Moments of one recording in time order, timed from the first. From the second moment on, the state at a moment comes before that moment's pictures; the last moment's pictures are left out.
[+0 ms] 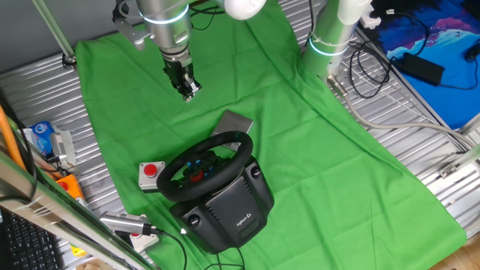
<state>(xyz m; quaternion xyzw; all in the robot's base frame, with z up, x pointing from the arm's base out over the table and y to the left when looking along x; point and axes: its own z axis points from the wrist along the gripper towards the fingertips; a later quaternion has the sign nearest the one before) 0.497 0.001 0.171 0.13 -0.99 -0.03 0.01</state>
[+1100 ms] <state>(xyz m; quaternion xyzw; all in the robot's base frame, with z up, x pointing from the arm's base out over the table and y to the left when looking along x) 0.489 -0.039 0.166 0.13 -0.98 -0.13 0.02</state>
